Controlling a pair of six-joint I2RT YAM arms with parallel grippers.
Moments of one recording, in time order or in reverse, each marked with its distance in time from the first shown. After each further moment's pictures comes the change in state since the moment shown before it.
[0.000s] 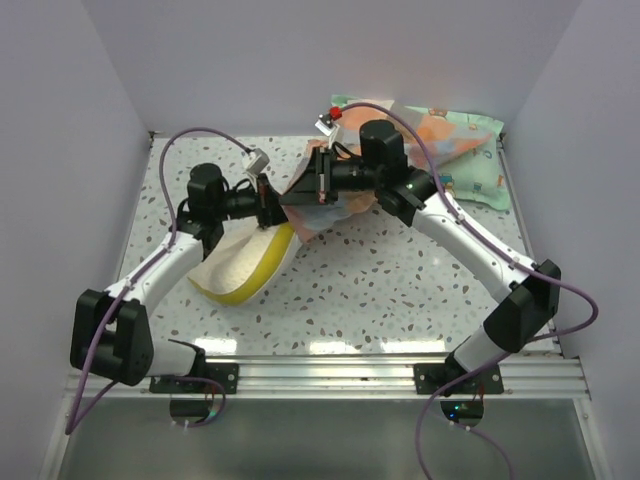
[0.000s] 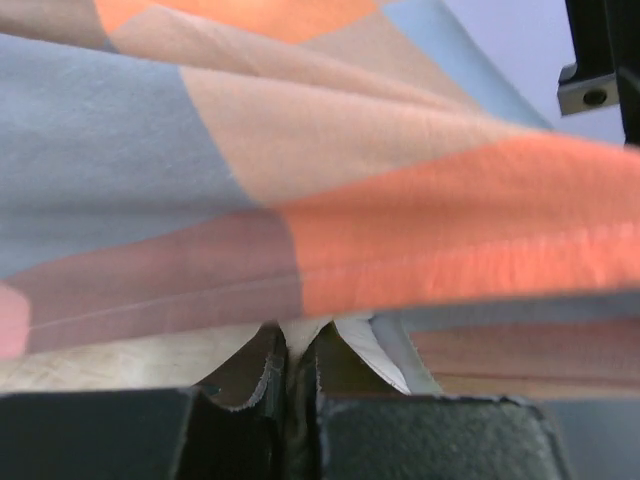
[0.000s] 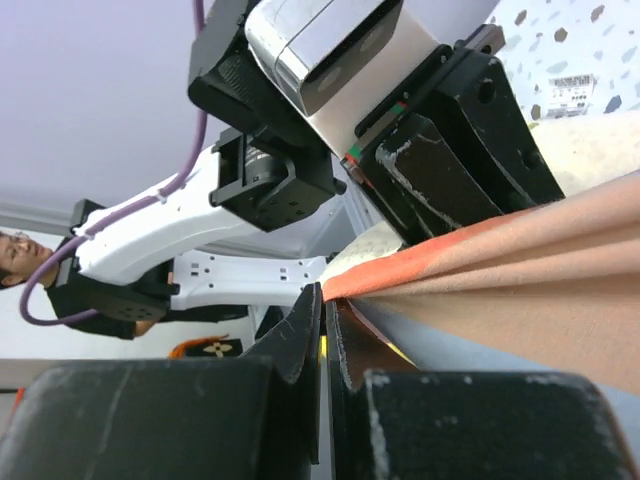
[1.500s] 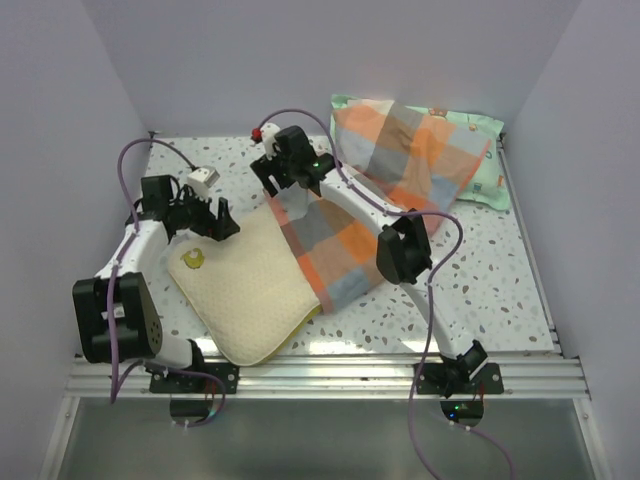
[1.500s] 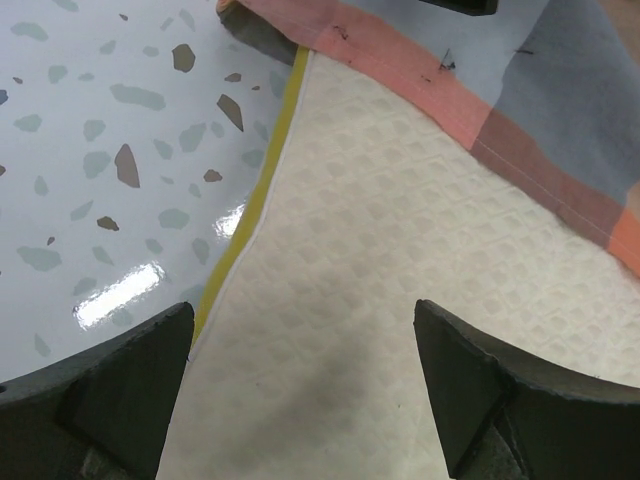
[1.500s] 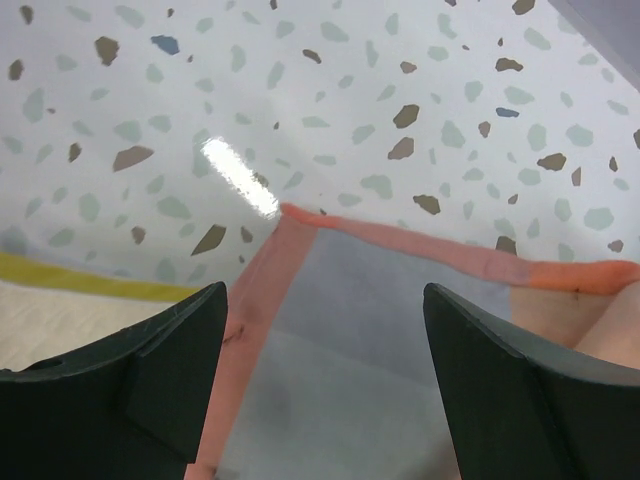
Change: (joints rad) left arm 0.440 0.087 0.042 -0.620 -0.285 0.644; right arm 0.037 0.911 0.860 -0.300 0.726 -0.951
